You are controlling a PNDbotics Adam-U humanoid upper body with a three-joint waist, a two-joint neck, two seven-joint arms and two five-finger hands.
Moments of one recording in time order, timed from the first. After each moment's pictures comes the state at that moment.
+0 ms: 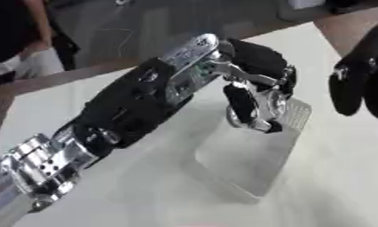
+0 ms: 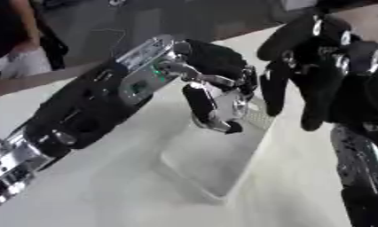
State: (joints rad) left arm -0.97 0.31 -0.59 -1.35 -0.65 -0.52 -0.57; right arm -0.51 -0.29 0.30 -1.99 -0.53 -0.40 0.69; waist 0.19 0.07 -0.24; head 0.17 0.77
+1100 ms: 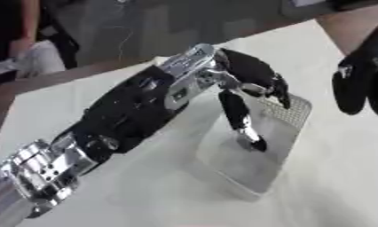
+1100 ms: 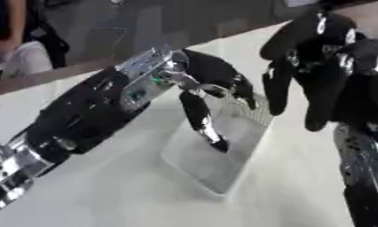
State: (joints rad) left arm -0.89 0.40 -0.53 -1.43 -0.68 -0.51 -0.59; right arm -0.52 -0.29 0.30 -1.99 -0.52 -0.41 0.68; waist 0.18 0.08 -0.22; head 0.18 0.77
